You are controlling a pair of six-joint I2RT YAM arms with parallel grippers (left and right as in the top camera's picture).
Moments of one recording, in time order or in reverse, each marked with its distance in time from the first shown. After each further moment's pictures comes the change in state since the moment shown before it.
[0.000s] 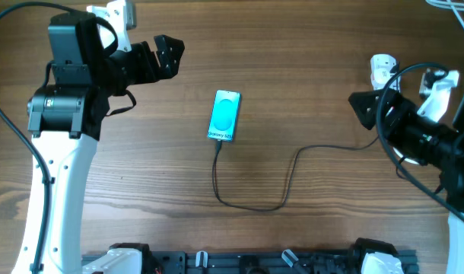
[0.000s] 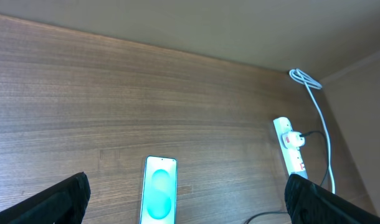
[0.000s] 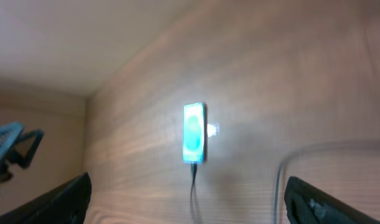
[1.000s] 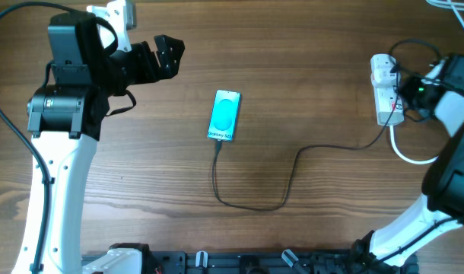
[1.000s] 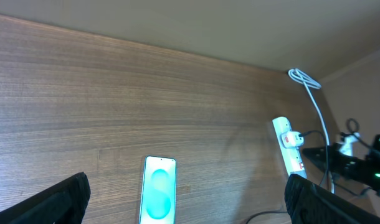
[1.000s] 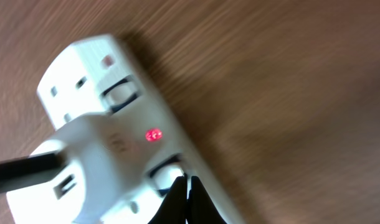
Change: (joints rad) left arm 0.000 0.000 0.001 0.000 0.004 0.000; right arm -0.281 0.953 -0.066 0.810 0.352 -0.159
